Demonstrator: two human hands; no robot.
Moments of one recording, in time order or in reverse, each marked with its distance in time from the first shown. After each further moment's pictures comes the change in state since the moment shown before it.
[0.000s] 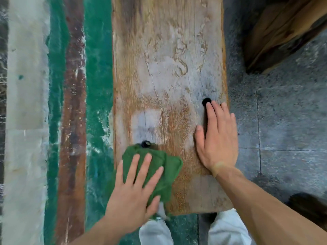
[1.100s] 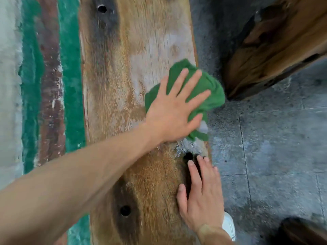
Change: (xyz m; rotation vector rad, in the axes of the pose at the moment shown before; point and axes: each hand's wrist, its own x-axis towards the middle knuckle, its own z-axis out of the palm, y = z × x) left_hand 0.351 -0.024 -0.097 0.008 0.202 0.232; right_hand 0.003 0.003 0.008 0.015 0.087 -0.052
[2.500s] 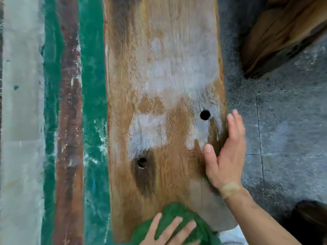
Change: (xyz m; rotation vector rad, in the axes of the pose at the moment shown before) left_hand -0.360 0.174 0.077 0.182 -0.163 0.256; right_hand -0.003 0.005 -0.012 0.404 0.151 0.047
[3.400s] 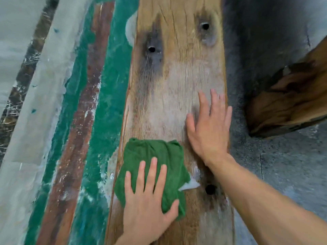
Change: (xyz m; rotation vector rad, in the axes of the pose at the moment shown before) left_hand 0.120 -0.175 -0.041 -0.200 0.054 -0.813; right_hand 0.226 -0.052 0.063 -0.395 -0.191 -0.010
